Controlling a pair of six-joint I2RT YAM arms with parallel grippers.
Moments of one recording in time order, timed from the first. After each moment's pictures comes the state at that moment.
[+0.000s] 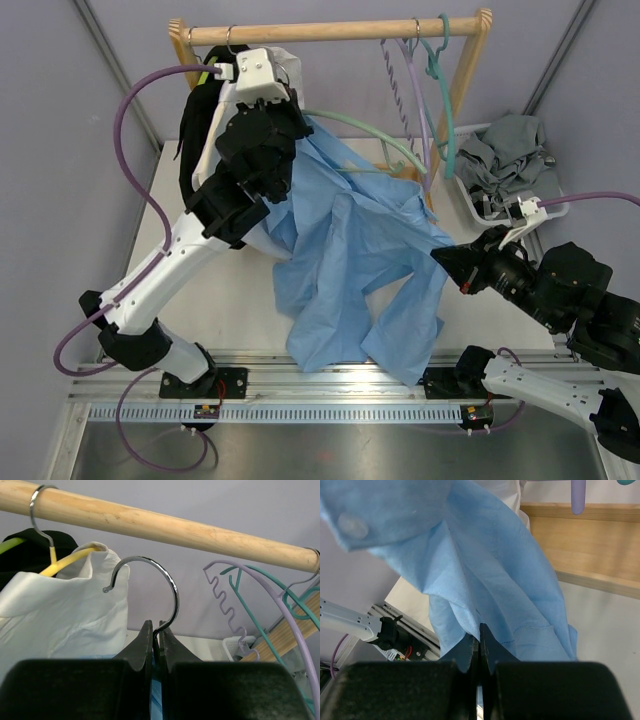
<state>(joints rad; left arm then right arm) -0.87 1.52 1.94 -0.19 -0.83 -0.12 0.94 0.66 1.38 -0.93 0.28 0.49</state>
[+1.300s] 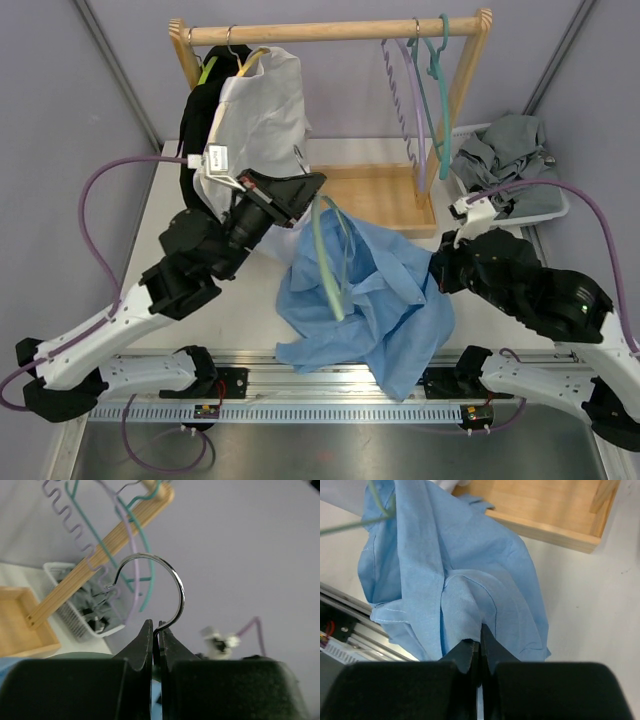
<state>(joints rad) -1.04 1.00 1.22 0.06 -0.36 -0.78 0.94 0.80 1.36 -1.09 0.37 0.44</state>
